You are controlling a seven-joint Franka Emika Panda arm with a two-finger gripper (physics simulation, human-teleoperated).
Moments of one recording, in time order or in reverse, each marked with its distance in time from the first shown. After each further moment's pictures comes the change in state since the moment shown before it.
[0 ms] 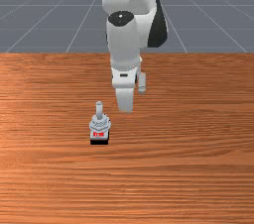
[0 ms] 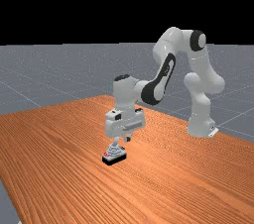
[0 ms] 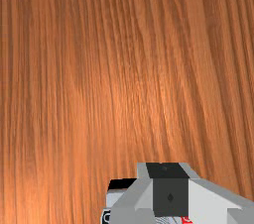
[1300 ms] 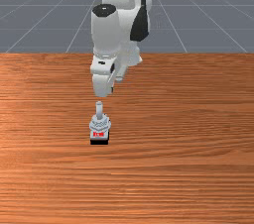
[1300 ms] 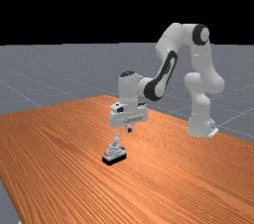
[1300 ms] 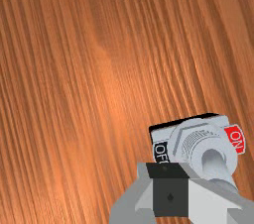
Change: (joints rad) arm -0.019 -0.170 -0.092 -0.265 -0.059 0.094 0.084
